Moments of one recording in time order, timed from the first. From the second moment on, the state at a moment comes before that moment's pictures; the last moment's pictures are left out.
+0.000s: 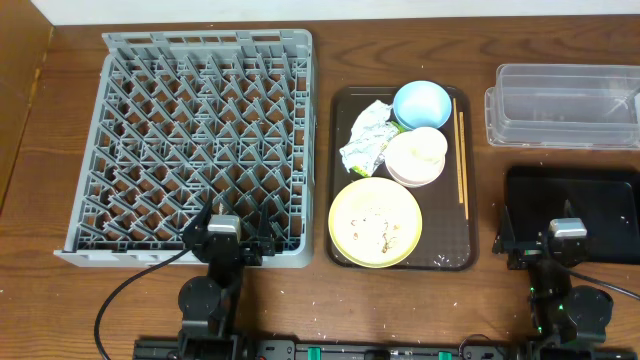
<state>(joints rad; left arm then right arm) -0.04 0.01 0.02 -0.11 0.02 0.01 -0.05 0.01 0.01 -0.06 -0.10 -0.03</state>
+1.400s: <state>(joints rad) -0.01 0.11 0.23 0.12 0.76 -0.49 -0.05 0.01 0.01 -0.06 -0.10 -0.03</state>
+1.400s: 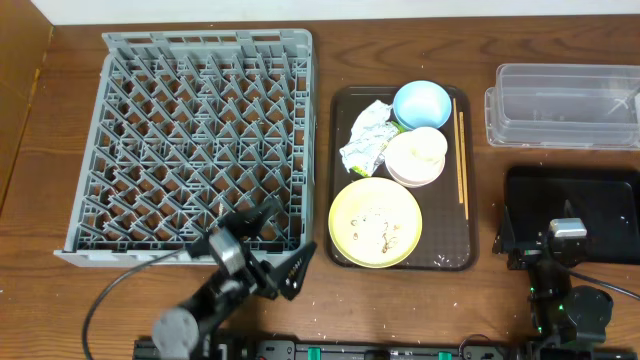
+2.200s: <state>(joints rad) -0.03 1.37 1.56 -1.41 0.63 -0.15 -0.05 0.01 0.01 -0.06 -0.10 -0.03</state>
